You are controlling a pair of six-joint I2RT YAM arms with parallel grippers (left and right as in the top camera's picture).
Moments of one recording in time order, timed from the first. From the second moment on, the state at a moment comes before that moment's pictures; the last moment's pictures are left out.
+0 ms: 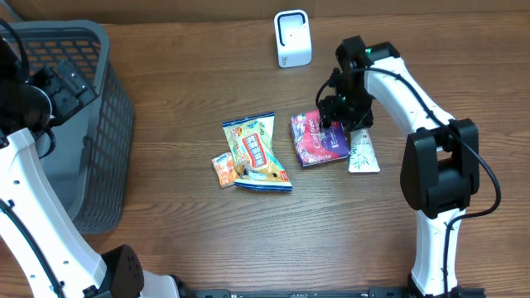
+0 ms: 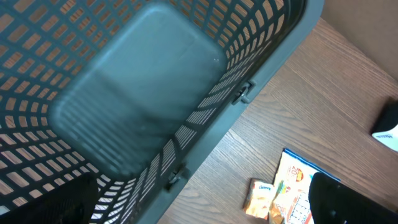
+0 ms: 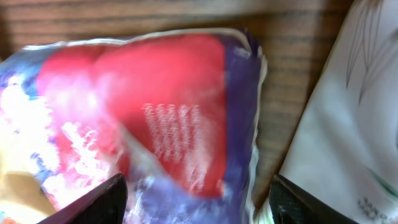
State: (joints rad) left arm 0.38 1.66 2.33 -1.69 -0.05 -0.34; right arm 0.27 2.24 1.89 -1.27 -0.25 0.14
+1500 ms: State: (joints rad) left arm 0.38 1.66 2.33 -1.69 -0.05 -0.34; right arm 0.26 2.23 1.84 -1.24 -0.27 0.19
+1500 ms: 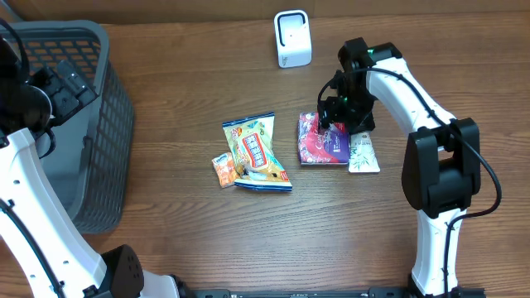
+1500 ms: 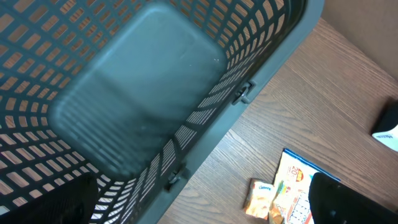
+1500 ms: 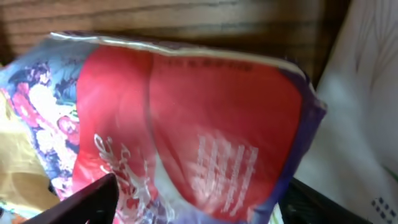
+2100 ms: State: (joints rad) left arm 0.38 1.66 2.33 -1.69 -0.05 -0.34; right arm 0.26 2.23 1.92 -1.22 -0.30 0.28
